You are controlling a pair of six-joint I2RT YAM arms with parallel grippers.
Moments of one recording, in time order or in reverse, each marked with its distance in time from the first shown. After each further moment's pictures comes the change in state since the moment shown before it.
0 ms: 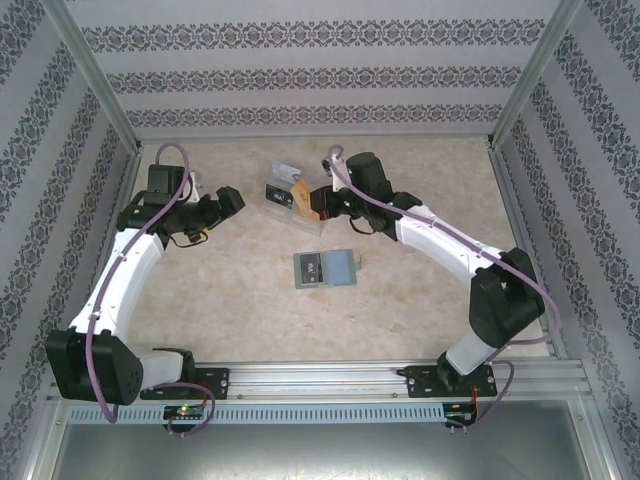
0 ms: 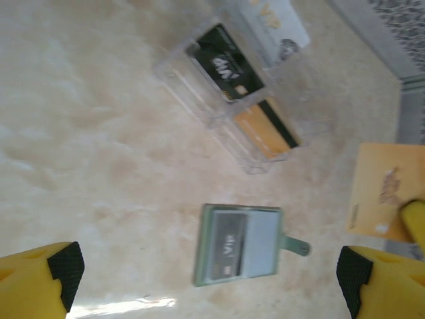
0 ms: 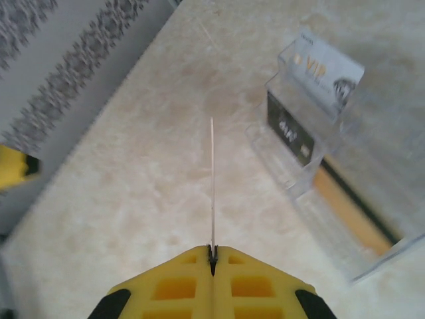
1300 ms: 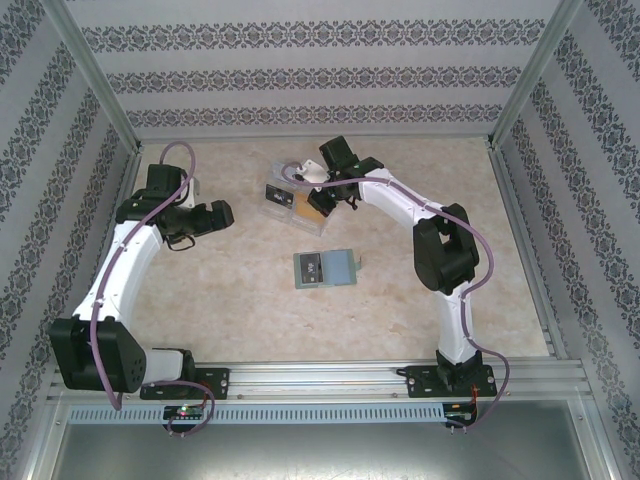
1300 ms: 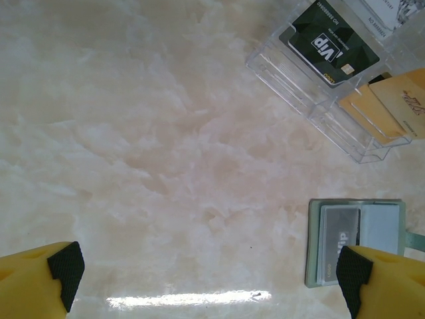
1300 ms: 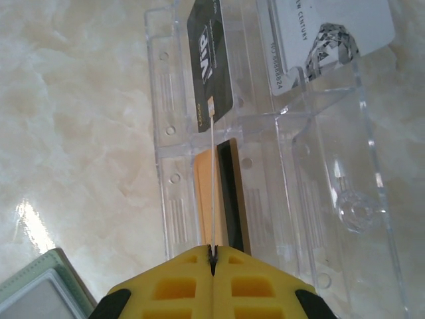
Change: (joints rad) left arm 0.037 0.067 0.019 -0.101 -0.152 0.266; right arm -0.047 0.468 0.494 -0.445 0.090 -0.692
